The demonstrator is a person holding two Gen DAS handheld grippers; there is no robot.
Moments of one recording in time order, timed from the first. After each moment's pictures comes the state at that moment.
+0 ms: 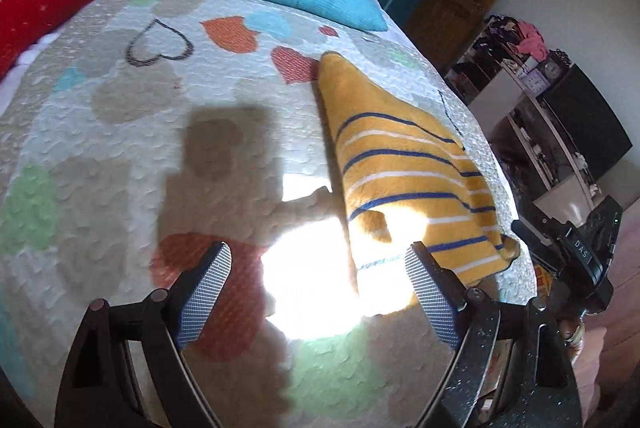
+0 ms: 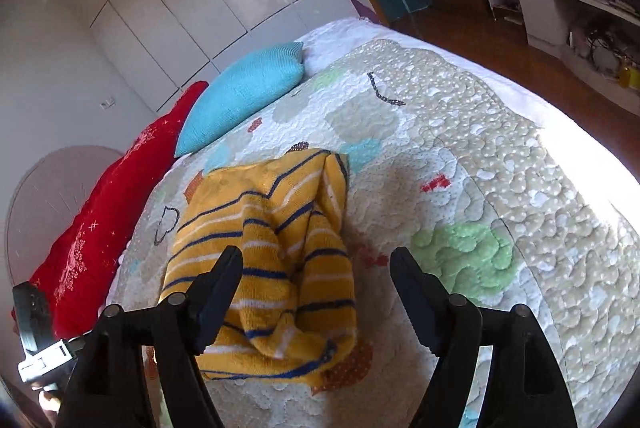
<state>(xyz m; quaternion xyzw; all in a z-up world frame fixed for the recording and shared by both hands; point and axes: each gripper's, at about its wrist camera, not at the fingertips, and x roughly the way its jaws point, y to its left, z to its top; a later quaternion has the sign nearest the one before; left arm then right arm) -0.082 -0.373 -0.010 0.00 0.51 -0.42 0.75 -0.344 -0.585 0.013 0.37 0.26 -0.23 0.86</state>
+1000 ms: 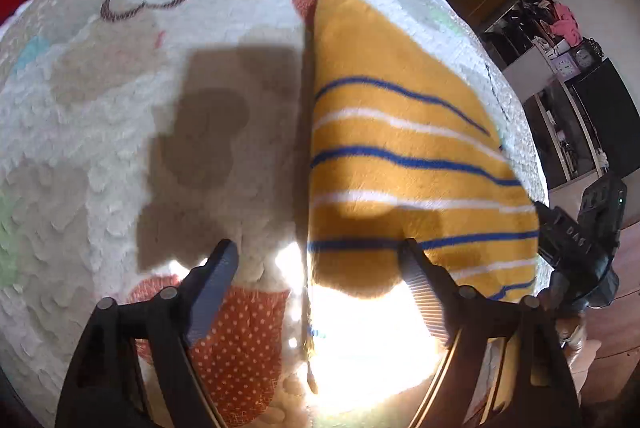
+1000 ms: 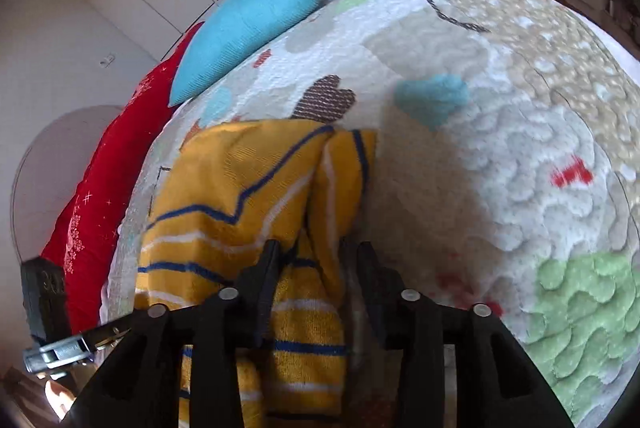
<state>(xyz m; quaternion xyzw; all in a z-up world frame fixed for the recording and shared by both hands) -0.040 -0.398 -0.069 0.02 0.58 -0.38 0.72 -0.251 -0.597 -0.038 0.41 0.33 -0.17 0.83</state>
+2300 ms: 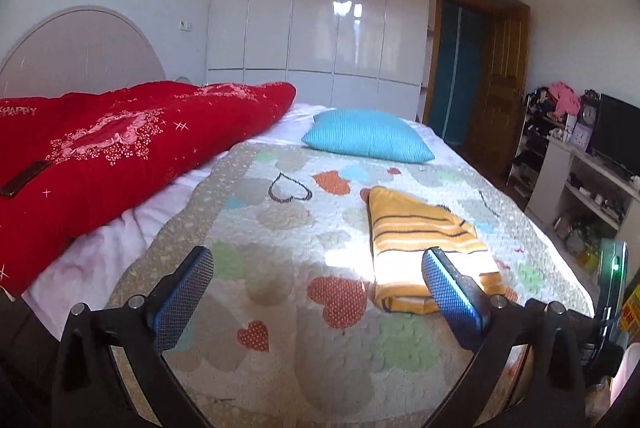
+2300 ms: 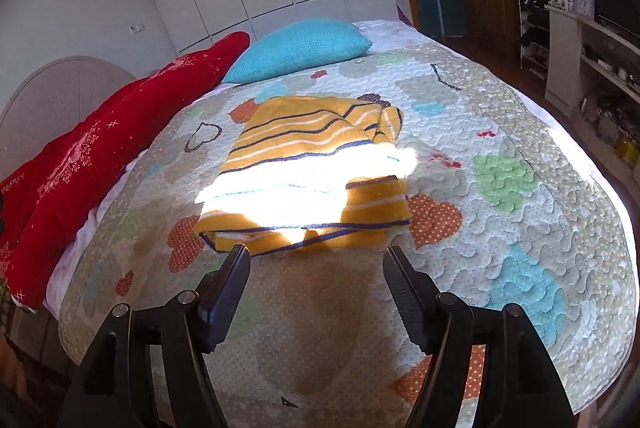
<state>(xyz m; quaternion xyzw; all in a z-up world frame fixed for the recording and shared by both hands) -0.221 -0.217 0.095 0.03 0.24 -0.28 0.93 -0.352 -0.394 0.040 0.24 0.31 -0.23 0.89</state>
